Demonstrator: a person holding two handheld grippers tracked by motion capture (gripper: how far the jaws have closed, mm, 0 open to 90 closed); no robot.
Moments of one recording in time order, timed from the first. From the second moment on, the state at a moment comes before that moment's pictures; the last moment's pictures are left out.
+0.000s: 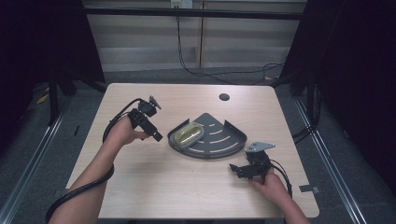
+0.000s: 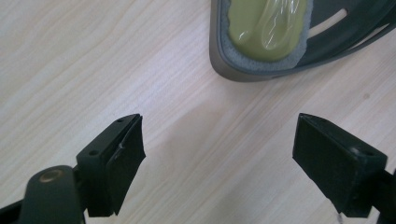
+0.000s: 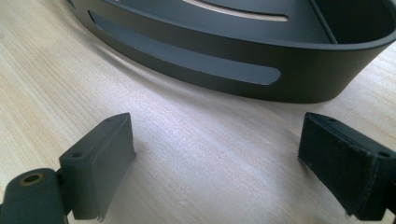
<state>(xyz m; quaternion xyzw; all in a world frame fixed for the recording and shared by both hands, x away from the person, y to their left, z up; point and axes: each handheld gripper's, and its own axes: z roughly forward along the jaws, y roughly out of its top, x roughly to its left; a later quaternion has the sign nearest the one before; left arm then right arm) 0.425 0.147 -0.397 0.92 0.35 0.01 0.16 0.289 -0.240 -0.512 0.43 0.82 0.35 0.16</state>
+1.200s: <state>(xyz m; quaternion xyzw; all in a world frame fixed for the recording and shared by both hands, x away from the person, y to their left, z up) 0.392 0.193 -0.441 0.92 0.36 -0.02 0.16 0.289 -0.240 -0.512 0.43 0.82 0.35 0.16</state>
